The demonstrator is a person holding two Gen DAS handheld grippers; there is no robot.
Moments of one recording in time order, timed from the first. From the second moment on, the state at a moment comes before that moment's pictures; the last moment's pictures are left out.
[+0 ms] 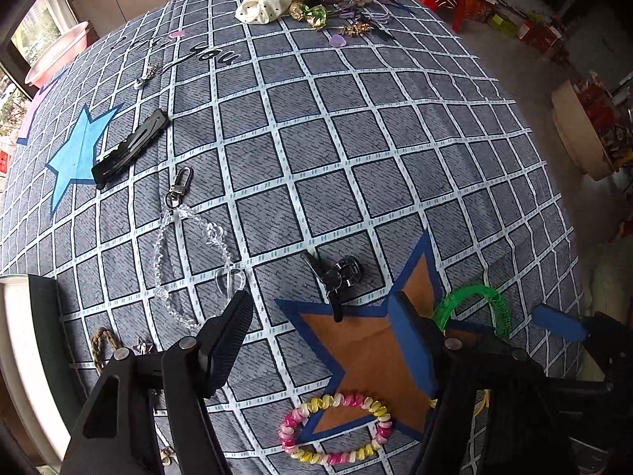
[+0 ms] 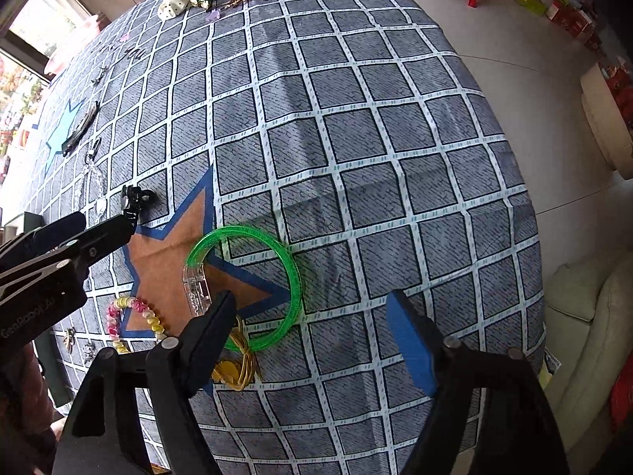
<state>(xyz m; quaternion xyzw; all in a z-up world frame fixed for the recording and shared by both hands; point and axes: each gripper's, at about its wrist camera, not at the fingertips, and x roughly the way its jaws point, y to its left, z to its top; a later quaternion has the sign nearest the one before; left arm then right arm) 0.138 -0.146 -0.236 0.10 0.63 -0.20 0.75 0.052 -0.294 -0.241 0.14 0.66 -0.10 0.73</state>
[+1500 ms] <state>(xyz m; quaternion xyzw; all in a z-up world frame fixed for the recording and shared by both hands) 0.107 0.142 -0.146 -0.03 0.57 -0.02 0.82 0.131 -0.083 -0.148 0.06 0.61 0.12 0.78</state>
